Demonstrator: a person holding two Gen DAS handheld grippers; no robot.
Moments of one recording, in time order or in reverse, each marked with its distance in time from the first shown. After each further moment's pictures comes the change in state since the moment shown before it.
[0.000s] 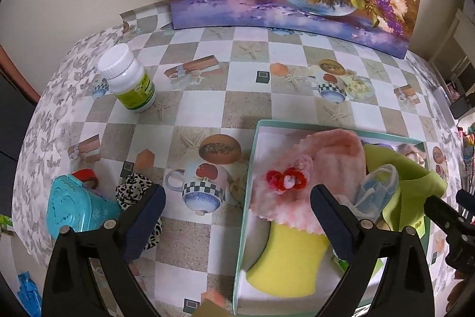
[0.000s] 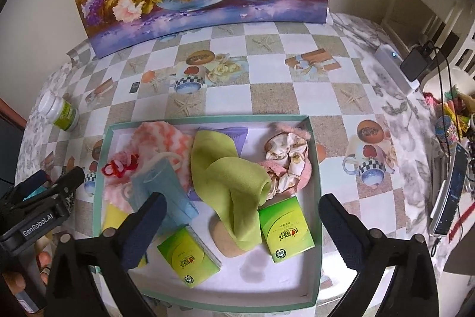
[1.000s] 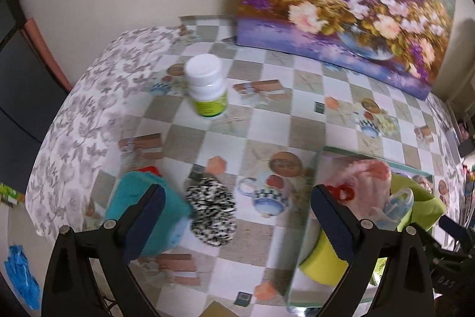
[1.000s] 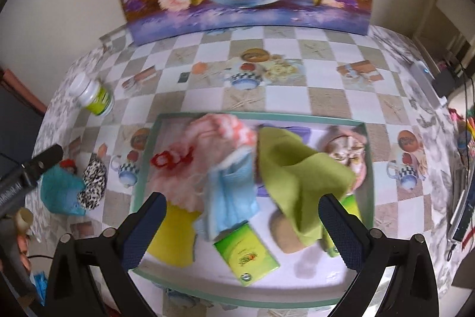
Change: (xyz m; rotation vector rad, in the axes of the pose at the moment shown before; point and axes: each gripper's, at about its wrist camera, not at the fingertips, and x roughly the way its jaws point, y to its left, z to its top) left arm -0.044 0.090 -0.002 -0.155 -0.067 0.057; right arm -0.003 0.069 -0.010 -0.091 0.002 0.094
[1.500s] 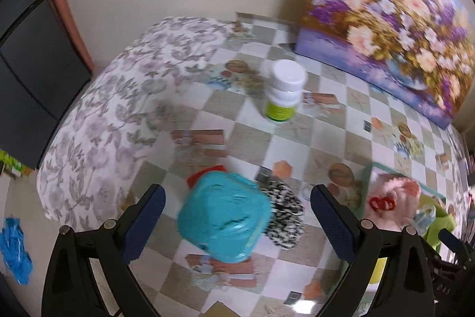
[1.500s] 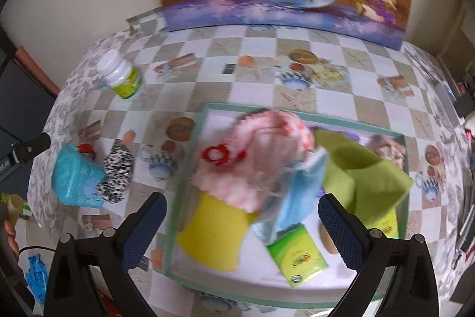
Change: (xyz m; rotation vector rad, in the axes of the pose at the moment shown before) left arm -0.002 0.092 0.001 -0.136 -0.001 0.058; right arm 0.008 0.065 -0.003 -0.097 -0.007 0.045
